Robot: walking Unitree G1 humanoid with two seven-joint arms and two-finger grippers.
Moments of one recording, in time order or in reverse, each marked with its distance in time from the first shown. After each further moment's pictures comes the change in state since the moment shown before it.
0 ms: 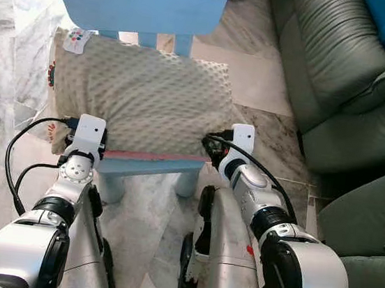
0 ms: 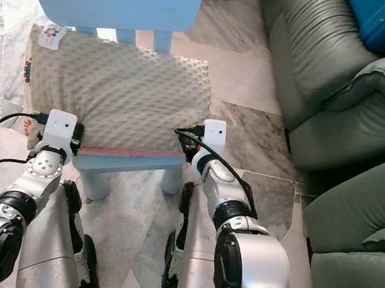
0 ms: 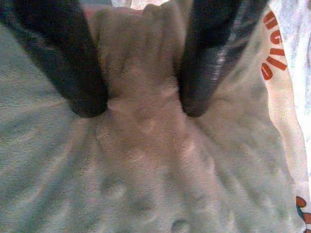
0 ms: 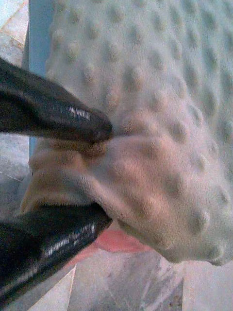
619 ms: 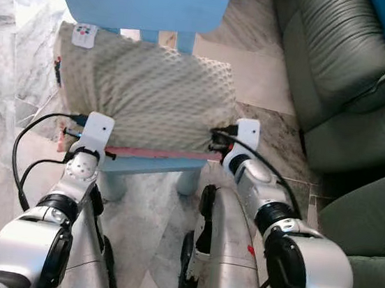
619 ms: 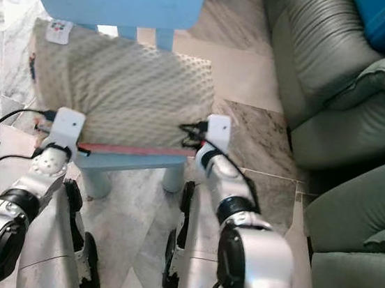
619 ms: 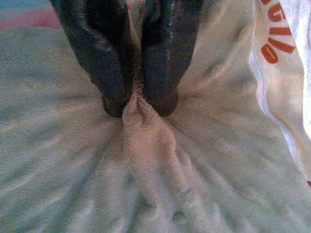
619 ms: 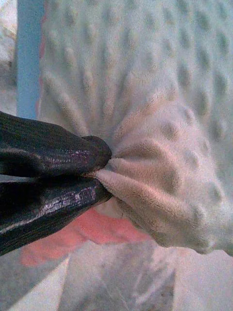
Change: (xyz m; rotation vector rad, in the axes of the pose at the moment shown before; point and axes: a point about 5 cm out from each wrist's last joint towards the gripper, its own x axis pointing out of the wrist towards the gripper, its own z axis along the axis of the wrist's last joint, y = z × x) left arm 0.003 -0.007 0.012 0.075 -0.052 -0.038; right arm 0.000 -0.011 0.015 -0.025 -0.033 -0.030
